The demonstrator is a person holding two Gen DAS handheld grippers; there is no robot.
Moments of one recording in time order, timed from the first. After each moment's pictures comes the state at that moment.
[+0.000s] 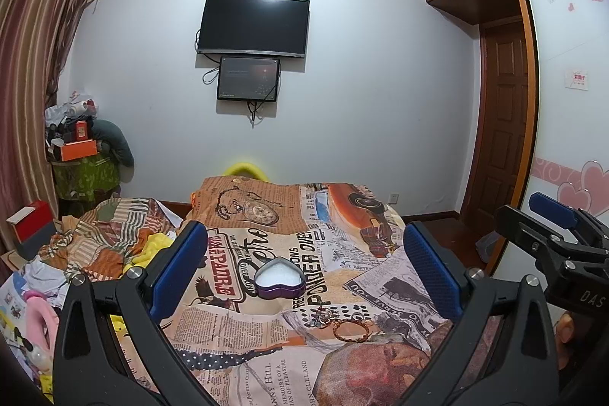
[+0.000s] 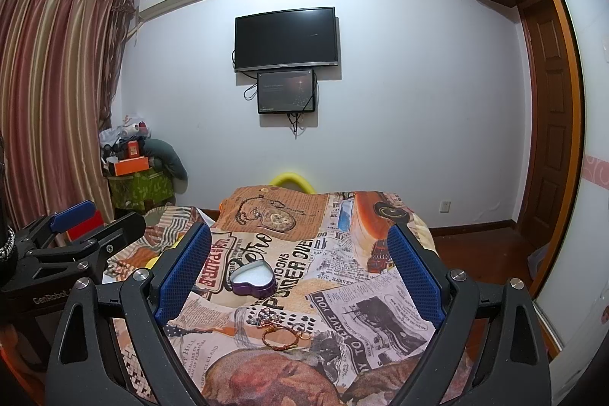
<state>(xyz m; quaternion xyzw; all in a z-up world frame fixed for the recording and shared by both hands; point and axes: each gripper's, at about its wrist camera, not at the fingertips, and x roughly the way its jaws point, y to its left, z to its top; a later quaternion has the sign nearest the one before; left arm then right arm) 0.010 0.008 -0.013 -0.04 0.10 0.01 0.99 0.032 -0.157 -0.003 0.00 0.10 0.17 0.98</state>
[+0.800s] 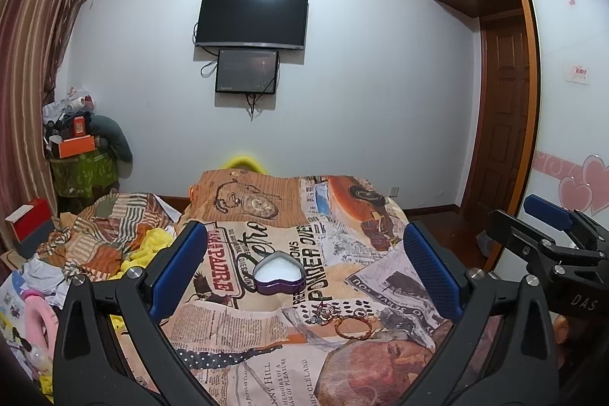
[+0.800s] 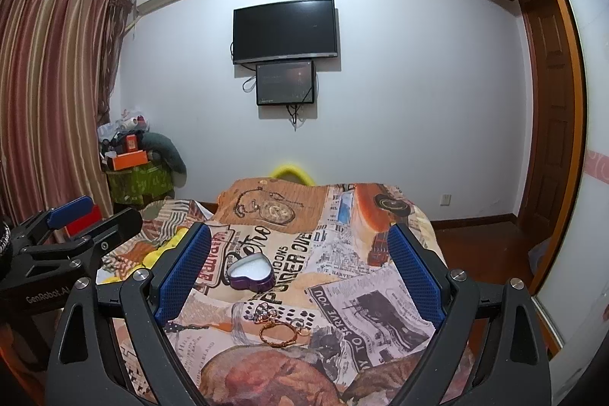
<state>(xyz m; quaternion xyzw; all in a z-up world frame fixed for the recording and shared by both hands) 0.028 0.003 -0.024 -0.04 0.12 0.01 0.99 0.047 -0.157 -0.013 -0.01 0.12 0.17 0.98</state>
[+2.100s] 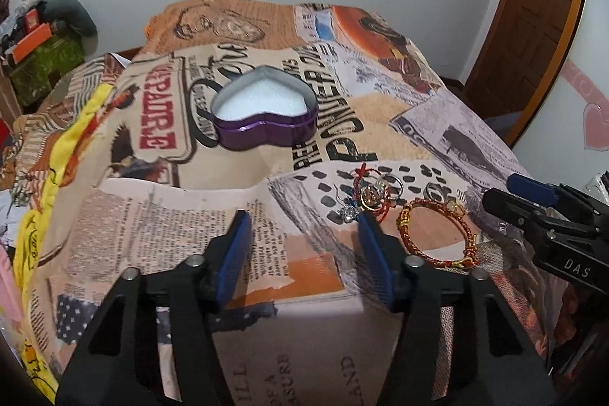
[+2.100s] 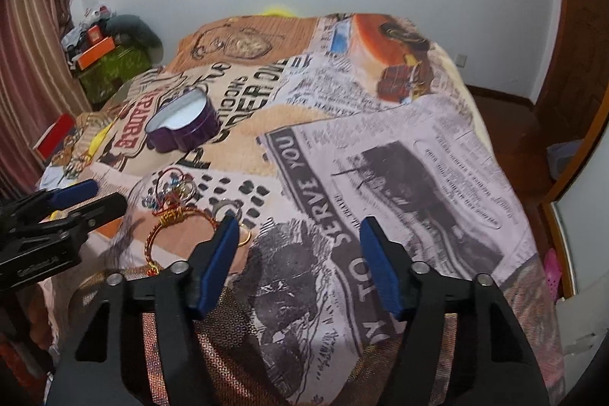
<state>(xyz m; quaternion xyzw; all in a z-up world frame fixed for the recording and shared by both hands) 0.184 0.016 -0.207 -0.06 0.41 -0.04 0.91 0.185 -0.168 -0.166 -0.02 0.40 0.18 0.90</state>
